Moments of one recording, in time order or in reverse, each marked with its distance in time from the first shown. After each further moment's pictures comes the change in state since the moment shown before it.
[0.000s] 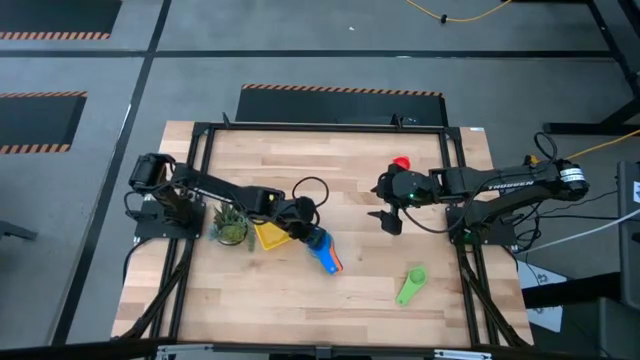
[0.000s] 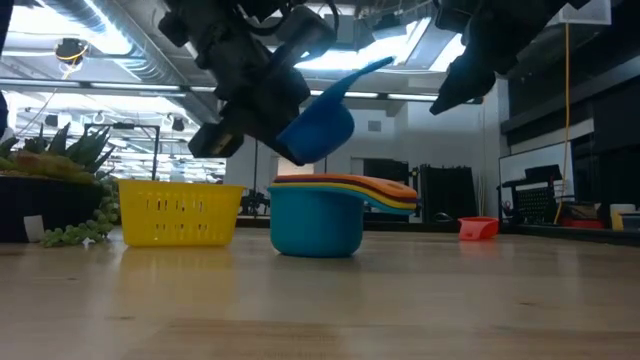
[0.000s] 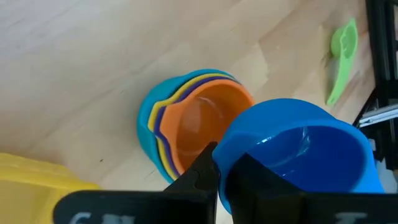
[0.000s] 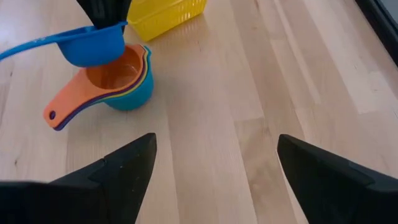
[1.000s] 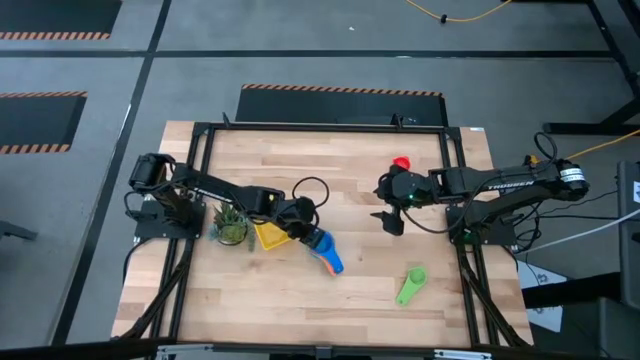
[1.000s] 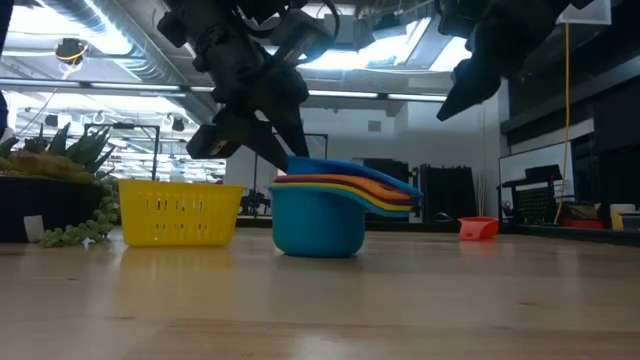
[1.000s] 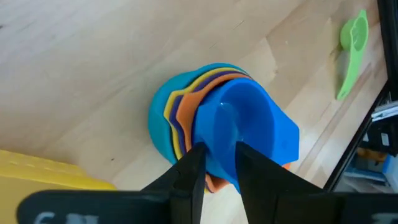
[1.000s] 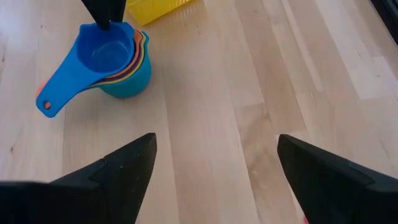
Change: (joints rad) left arm 0.000 0.000 0.000 -0.025 0.002 0.038; right arm 0.000 0.000 -0.002 -0.046 -0.002 0.007
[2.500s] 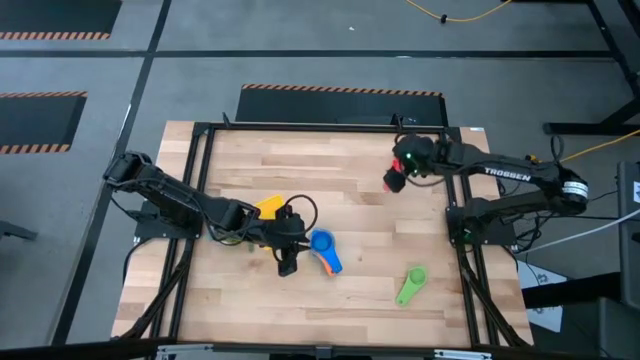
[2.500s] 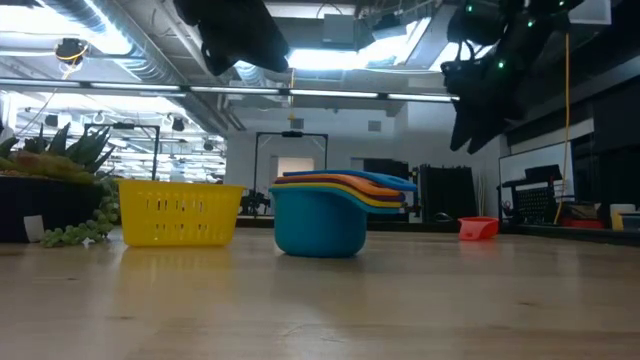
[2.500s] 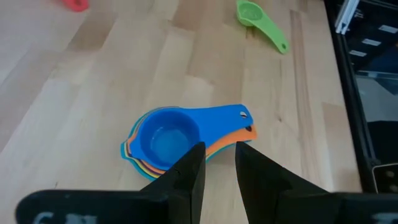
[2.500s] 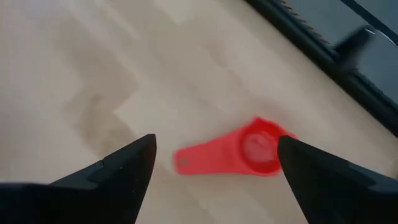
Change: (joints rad) left arm -0.238 -0.201 0.001 -0.021 -0.343 0.671; right arm -0.432 0.001 0.000 -0.174 0.125 0.146
